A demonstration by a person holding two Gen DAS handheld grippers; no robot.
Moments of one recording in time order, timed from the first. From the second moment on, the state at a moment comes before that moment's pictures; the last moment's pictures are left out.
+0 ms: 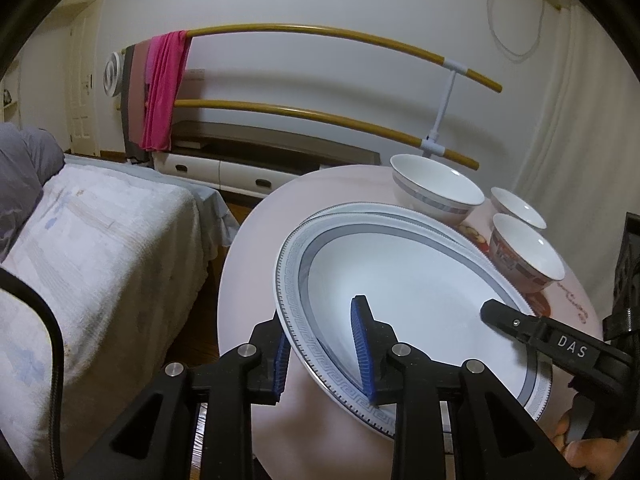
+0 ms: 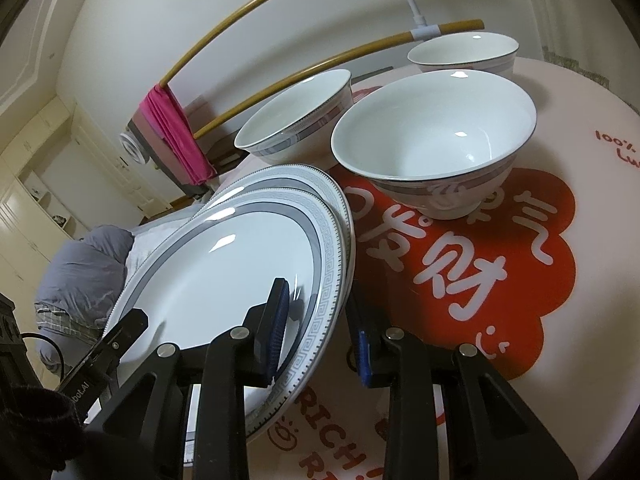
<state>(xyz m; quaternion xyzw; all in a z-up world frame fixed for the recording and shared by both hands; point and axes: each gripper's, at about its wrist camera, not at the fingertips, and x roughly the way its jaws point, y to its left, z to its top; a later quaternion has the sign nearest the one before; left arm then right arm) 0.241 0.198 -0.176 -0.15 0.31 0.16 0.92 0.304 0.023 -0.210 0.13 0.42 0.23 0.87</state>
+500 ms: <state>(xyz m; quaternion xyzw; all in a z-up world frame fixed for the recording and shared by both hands) 0.258 0.193 -0.185 -0.12 0.32 0.18 0.92 0.307 0.015 -0.213 0.14 0.42 0.24 0.86</state>
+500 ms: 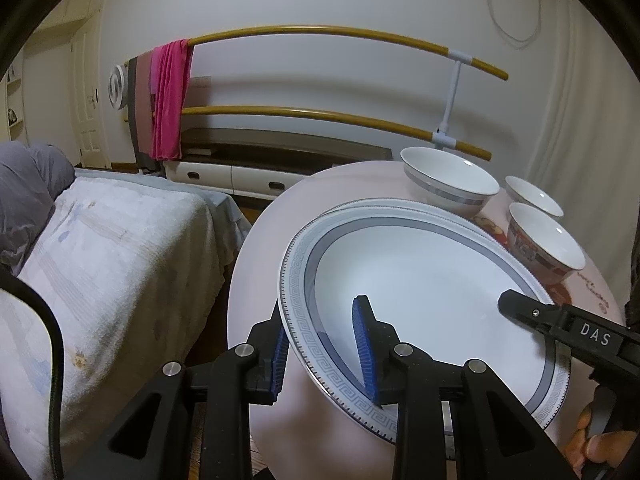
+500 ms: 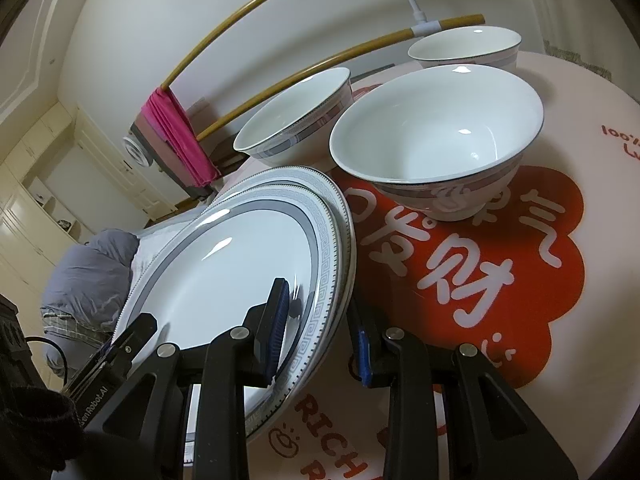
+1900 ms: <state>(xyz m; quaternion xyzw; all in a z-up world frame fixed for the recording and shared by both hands) 0.277 0.213 -0.200 -0.14 0.34 0.17 0.92 0.311 0.007 -0.216 0.16 0.43 0.24 0.86</state>
